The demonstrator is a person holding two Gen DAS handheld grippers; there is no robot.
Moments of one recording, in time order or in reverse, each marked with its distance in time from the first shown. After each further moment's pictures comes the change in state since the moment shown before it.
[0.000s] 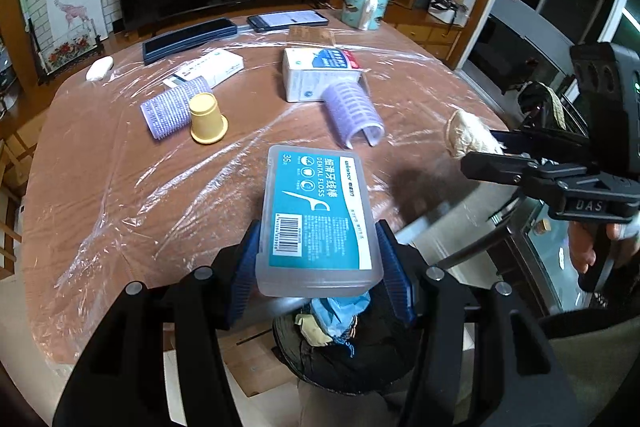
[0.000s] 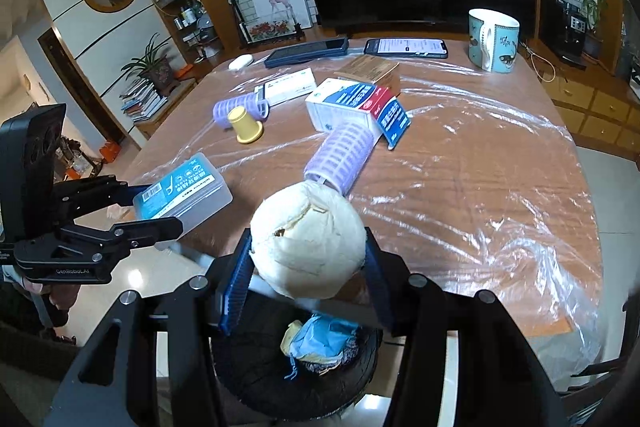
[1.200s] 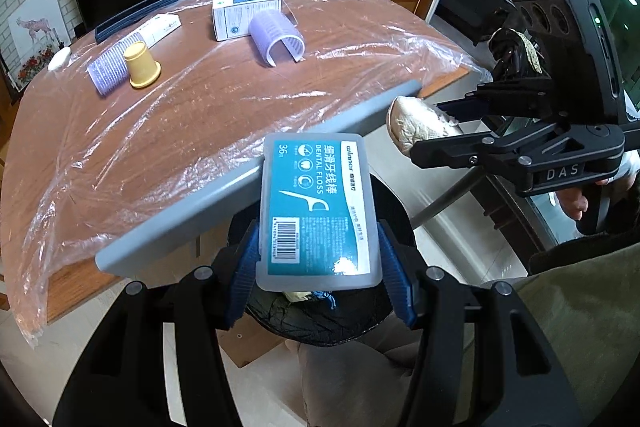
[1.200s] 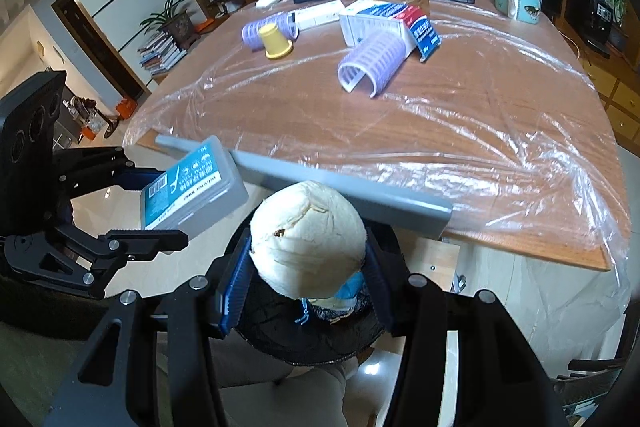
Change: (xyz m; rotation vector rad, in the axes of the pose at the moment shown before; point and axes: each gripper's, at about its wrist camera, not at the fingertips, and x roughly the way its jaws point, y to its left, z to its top) left arm 0.005 -0.049 -0.059 0.125 0.103 -0.053; right arm 0.012 0.011 -0.057 -0.061 0.156 0.058
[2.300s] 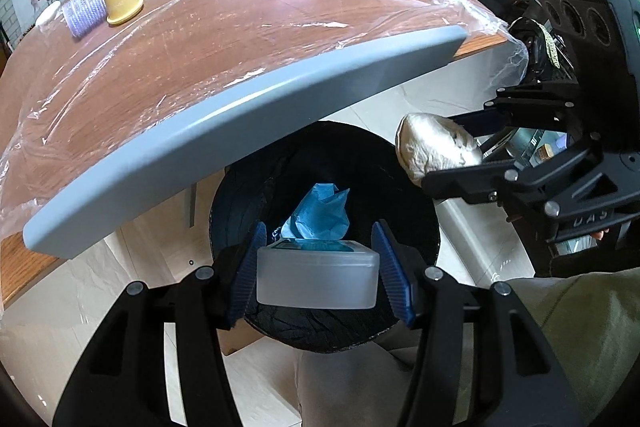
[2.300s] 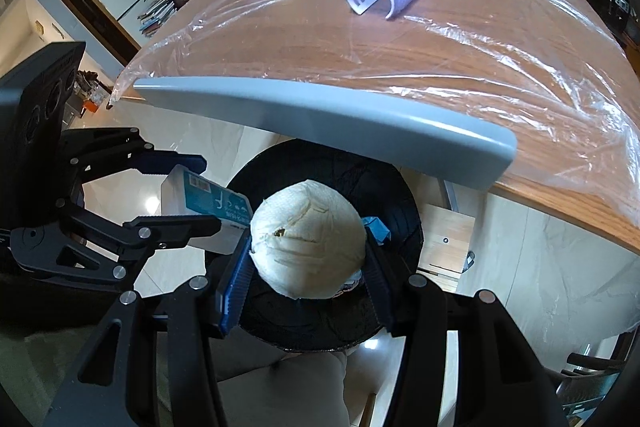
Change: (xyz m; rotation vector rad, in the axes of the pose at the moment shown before) left arm 0.060 0.005 -0.014 -0.066 0.099 0.019; right arm 0.050 -0.004 -0.022 -0.020 0.131 0.012
